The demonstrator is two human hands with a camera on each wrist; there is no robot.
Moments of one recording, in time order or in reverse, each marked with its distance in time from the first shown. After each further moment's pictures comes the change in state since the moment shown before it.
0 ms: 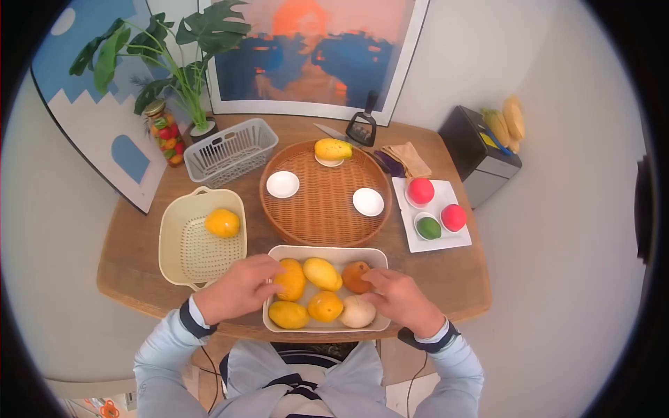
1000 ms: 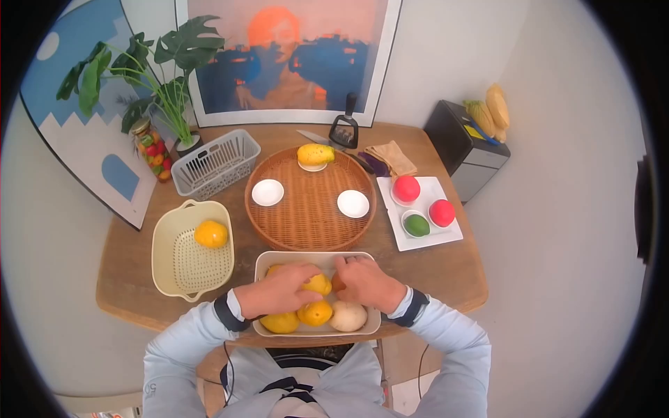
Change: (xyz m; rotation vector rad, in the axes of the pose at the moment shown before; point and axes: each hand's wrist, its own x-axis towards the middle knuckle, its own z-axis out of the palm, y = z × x) left_hand 0.062 0.005 0.063 -0.141 -0.270 -0.073; right_hand 0.045 0.030 0.033 -0.225 -0.237 -0.001
